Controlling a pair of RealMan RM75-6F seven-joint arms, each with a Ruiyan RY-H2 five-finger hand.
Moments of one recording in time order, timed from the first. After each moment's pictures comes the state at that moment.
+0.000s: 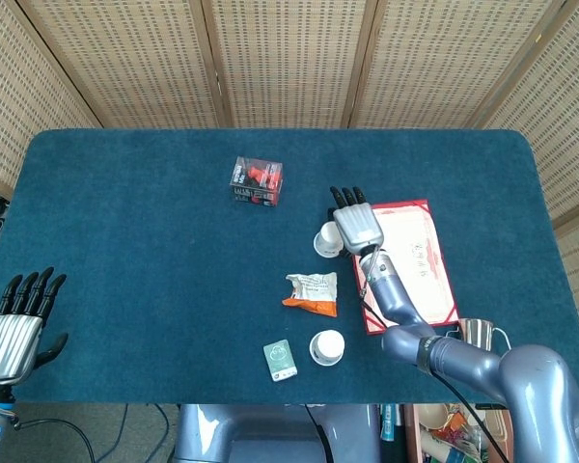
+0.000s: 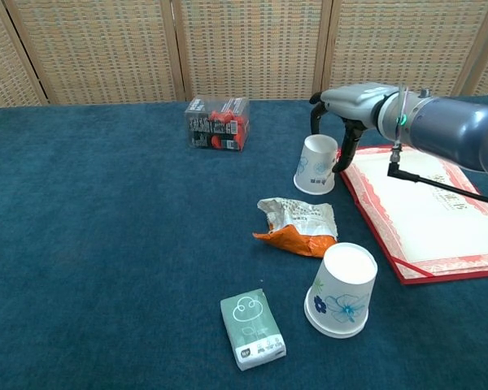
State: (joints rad) left arm -0.09 -1.17 -0.01 -1.67 1.54 1.48 0.30; right arm 1.01 -1.70 0.25 -1.08 -0.79 0.82 -0.53
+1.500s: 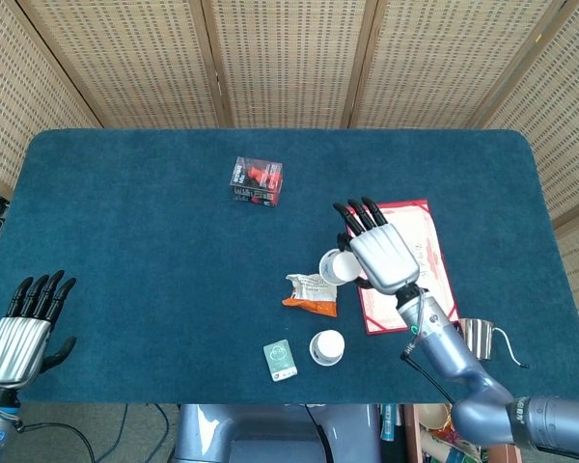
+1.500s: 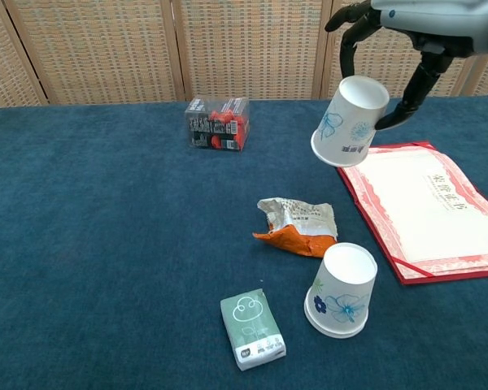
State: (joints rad) left arm -0.09 -1.17 0.01 -1.70 1.59 1.49 0.30; right arm 0.79 -1.20 0.18 -1.90 -1.12 1.13 -0.52
